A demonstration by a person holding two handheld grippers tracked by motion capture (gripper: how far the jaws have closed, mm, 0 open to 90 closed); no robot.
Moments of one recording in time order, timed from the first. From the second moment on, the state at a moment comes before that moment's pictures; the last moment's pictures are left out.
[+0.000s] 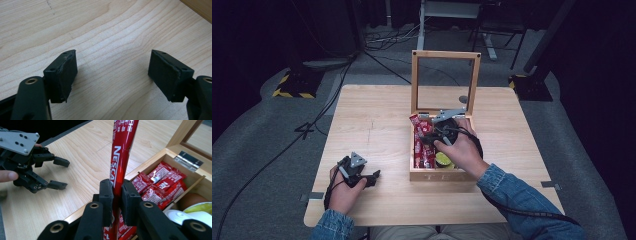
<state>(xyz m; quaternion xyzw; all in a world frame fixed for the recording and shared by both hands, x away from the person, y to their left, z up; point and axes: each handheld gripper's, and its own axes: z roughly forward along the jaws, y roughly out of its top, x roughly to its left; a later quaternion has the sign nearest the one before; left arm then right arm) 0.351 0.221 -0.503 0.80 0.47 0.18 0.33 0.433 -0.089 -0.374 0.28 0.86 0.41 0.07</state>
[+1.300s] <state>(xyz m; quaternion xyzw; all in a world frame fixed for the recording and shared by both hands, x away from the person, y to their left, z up) 0.370 0.224 -0.504 0.80 0.47 0.17 0.32 0.425 -0.242 -0.328 0.37 0.80 0.45 0.16</state>
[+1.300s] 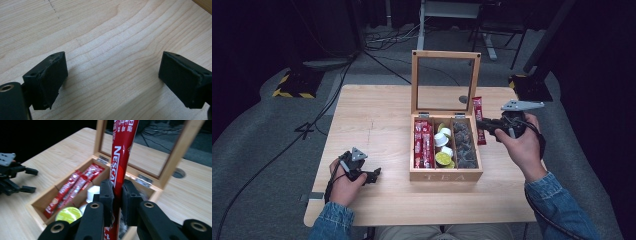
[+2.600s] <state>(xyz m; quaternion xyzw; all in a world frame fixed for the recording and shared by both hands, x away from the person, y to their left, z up) 0.380 0.223 -0.505 0.81 0.47 0.17 0.32 0.433 -0.358 -0.410 0.48 0.76 0.39 0.20</state>
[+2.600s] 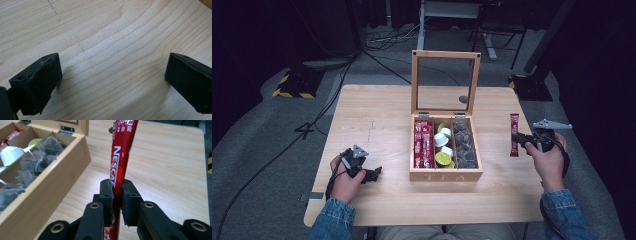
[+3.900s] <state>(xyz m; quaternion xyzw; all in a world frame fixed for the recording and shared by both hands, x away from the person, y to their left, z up) 0.387 0.223 -0.505 0.81 0.47 0.17 0.31 0.446 -0.368 -0.473 0.54 0.78 0.30 0.14</state>
